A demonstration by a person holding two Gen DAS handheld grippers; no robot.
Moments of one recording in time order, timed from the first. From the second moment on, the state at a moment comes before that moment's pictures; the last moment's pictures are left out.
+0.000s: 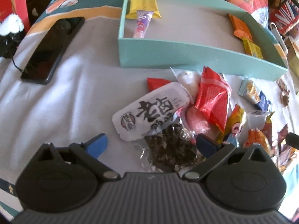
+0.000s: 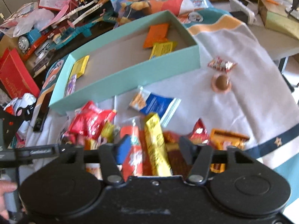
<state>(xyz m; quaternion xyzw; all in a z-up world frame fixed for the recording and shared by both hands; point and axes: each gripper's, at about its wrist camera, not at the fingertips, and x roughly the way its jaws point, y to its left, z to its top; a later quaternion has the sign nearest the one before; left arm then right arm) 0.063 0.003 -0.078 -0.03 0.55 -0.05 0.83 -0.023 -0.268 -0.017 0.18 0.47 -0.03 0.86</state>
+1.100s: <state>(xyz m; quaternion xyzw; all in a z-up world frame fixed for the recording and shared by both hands) 0.042 0.030 -0.063 0.00 0.53 -0.09 0.84 -0.021 -0.236 -0.032 0.19 0.46 0.01 0.87</state>
